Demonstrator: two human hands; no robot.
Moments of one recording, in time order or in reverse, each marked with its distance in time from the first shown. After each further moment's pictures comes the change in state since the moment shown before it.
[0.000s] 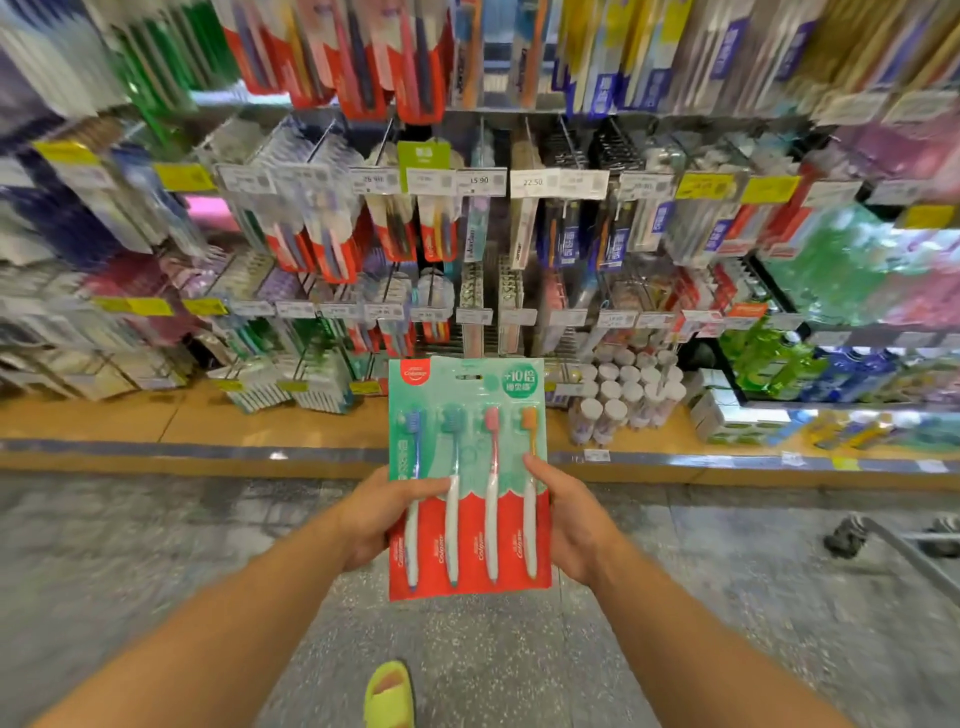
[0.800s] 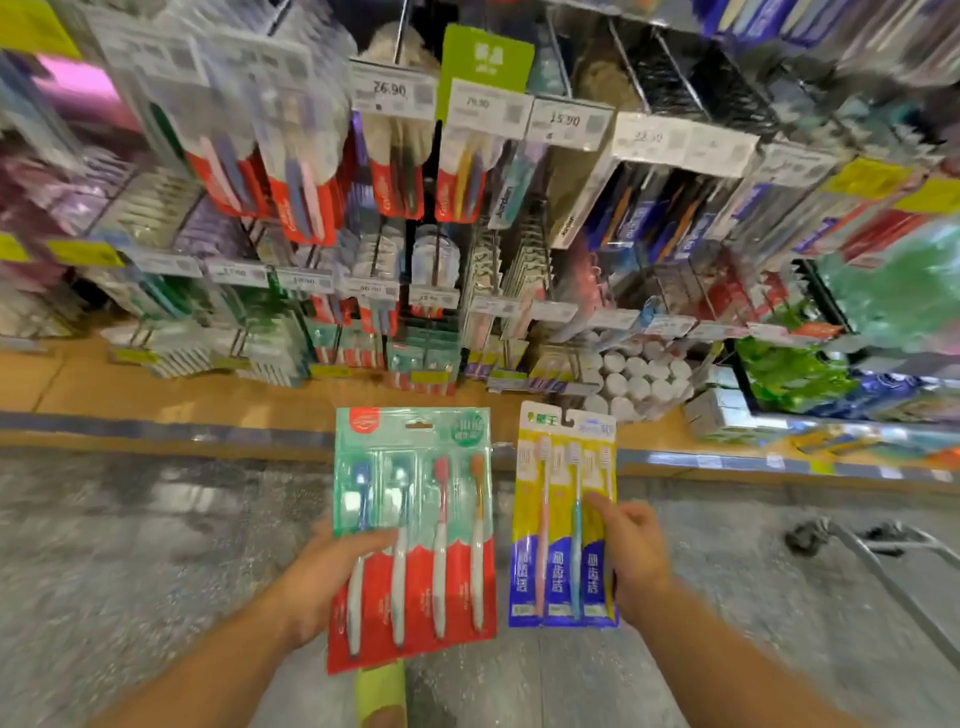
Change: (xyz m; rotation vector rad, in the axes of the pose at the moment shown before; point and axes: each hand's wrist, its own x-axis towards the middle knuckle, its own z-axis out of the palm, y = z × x) left_hand 0.157 -0.042 -0.130 -0.202 0.071 -0.246; right_hand 0.161 -0.004 -0.026 -0.133 0.720 -0.016
